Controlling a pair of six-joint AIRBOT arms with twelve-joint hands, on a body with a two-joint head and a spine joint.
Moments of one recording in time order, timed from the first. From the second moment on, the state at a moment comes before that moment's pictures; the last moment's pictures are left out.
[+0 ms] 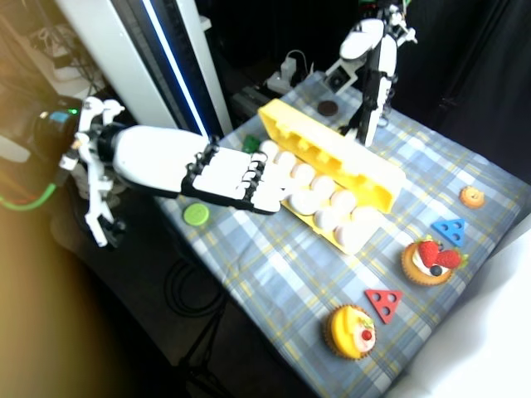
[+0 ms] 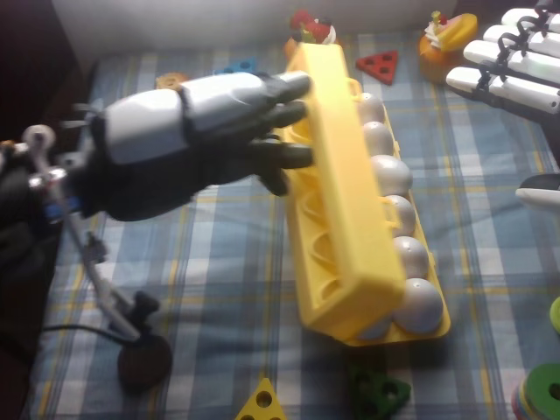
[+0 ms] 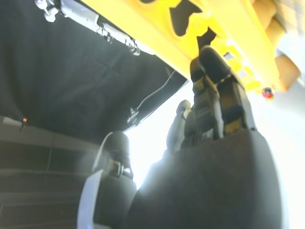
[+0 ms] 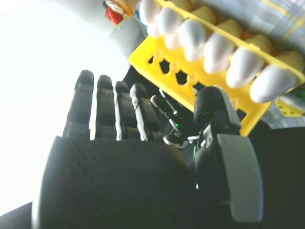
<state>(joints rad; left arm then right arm) 0.80 -1.09 1.26 0.51 -0.81 0.15 -0.62 -0.64 0.77 0.04 0.60 -1.31</state>
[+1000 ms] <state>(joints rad) 0.65 -0.97 1.20 0.61 -0.74 0.25 -0.66 -0.60 0.74 0.06 0.66 -1.31</state>
